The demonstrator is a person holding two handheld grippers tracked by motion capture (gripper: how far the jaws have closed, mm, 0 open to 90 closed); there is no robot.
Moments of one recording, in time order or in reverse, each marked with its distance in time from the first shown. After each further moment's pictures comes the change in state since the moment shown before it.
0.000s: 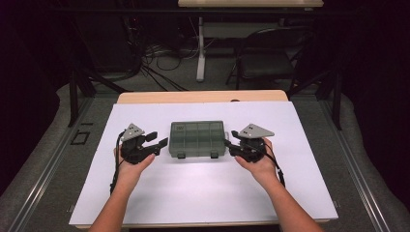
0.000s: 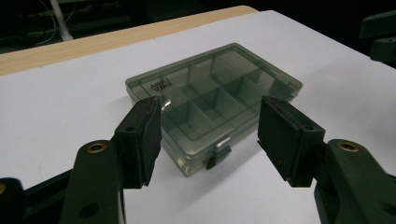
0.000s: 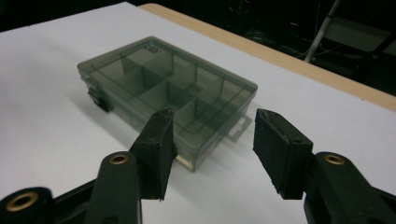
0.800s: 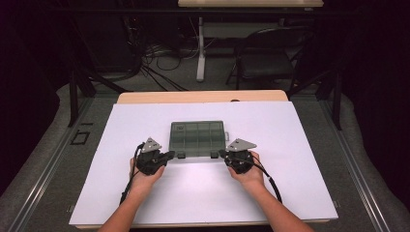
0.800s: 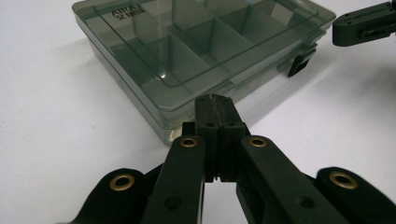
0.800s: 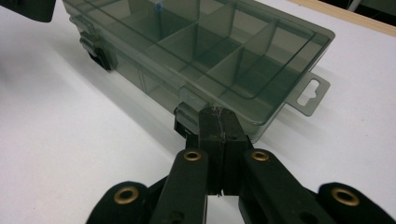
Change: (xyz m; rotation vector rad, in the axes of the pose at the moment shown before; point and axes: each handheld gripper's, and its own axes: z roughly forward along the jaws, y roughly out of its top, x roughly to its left) left arm -0.010 -0.043 0.060 0.146 -0.009 0.019; right arm 0.025 -0.039 0.067 0.106 0.052 -0.011
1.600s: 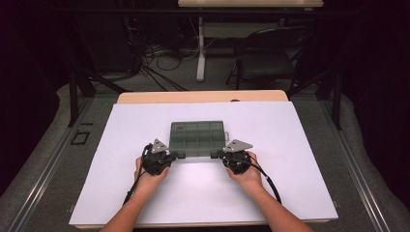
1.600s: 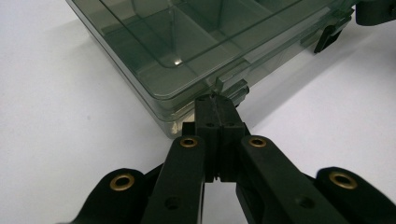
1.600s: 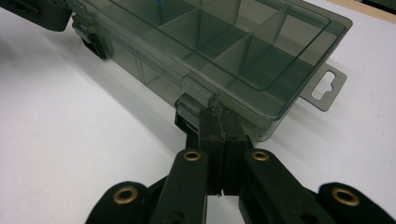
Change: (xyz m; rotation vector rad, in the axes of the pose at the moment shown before) left arm -0.004 -0.003 0.018 0.076 0.059 0.036; right arm 0.001 -0.004 0.010 0.039 0.003 -0.016
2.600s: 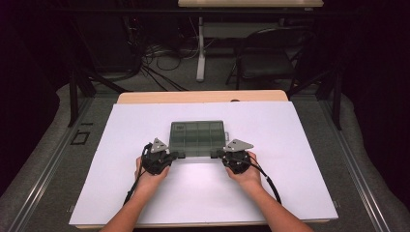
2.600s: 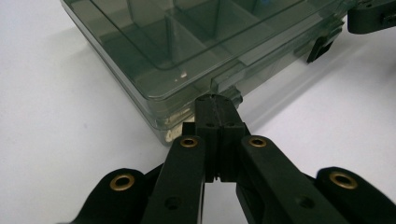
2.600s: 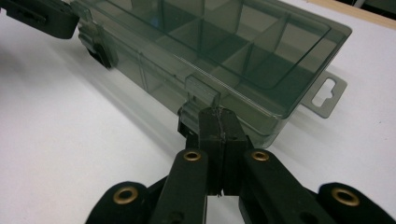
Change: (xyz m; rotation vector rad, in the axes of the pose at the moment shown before) left arm 0.000 0.003 -0.002 -0.039 -0.016 -0.008; right arm 0.001 0.002 -0.001 -0.034 0.005 0.016
